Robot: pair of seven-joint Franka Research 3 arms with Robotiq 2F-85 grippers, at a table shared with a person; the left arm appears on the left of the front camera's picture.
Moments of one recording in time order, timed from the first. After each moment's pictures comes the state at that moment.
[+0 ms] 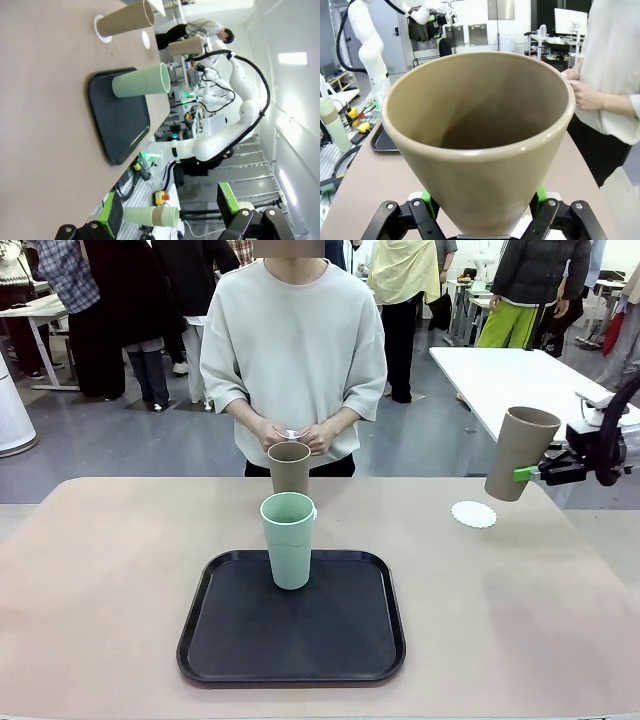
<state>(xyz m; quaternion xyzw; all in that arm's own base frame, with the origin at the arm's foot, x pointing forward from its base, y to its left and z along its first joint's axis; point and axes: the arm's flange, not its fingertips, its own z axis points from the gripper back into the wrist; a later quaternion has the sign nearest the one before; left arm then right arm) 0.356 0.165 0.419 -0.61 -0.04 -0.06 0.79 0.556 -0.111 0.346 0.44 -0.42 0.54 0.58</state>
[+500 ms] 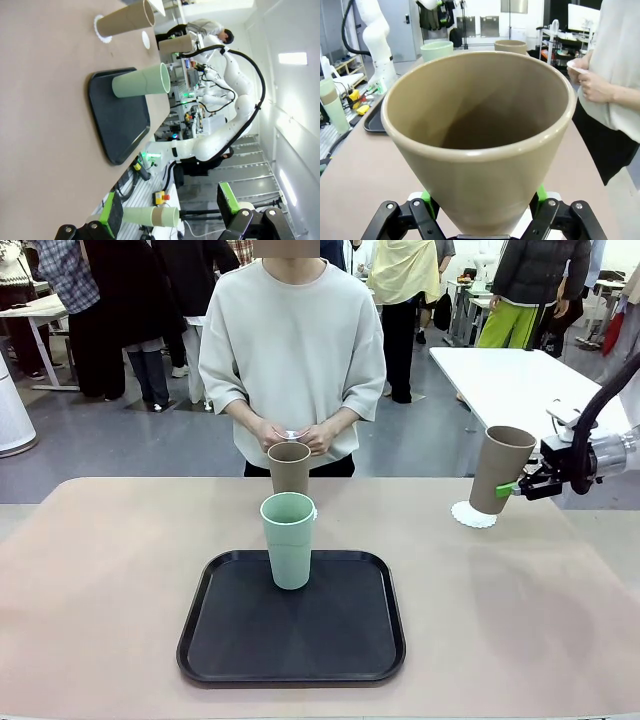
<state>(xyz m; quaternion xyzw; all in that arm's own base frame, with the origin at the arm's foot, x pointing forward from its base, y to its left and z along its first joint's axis) 0.356 0.165 0.419 -0.61 -0.04 -0.06 0.79 0.581 -0.098 0.309 0.43 -0.41 0.57 0.57</state>
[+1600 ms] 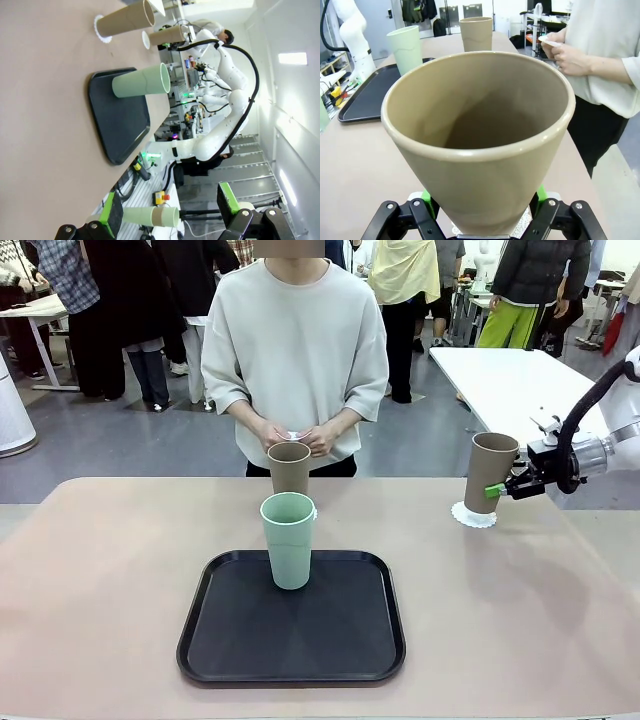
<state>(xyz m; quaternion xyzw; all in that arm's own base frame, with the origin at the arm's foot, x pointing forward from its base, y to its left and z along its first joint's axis) 0.356 0.165 0.419 -0.61 -0.04 -0.06 0.79 0.629 -0.105 0.281 0.41 -0.40 0.55 0.61</state>
